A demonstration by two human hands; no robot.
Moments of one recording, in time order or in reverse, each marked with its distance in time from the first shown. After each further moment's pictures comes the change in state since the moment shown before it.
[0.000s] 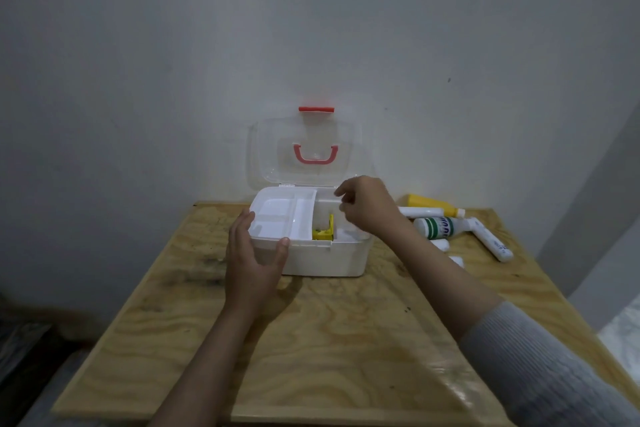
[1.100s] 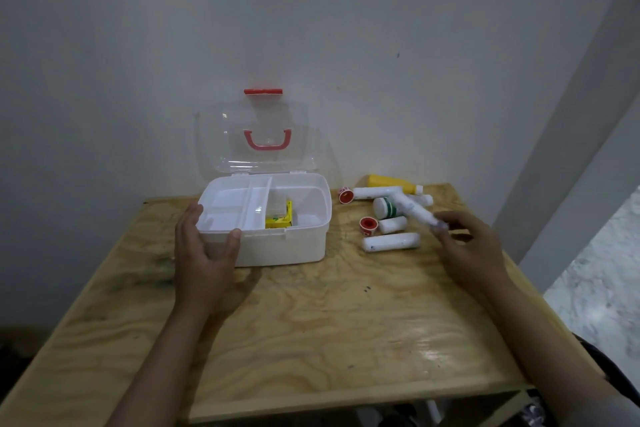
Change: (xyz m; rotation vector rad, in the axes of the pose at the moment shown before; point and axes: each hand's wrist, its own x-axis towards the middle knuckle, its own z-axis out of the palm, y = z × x) left_hand 0.000 0.000 -0.002 -0.018 -0.018 0.005; right_hand -0.140 0.170 -0.054 0.230 0.503 0.220
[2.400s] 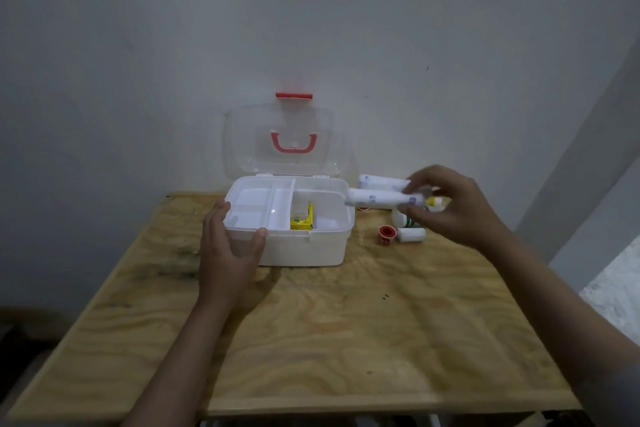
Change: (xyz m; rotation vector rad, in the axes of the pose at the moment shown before) left_hand 0.001 -0.003 0.000 -0.003 -0.010 -0.023; right_hand 0.047 -0.113 0.006 -0.052 -0.364 -0.445
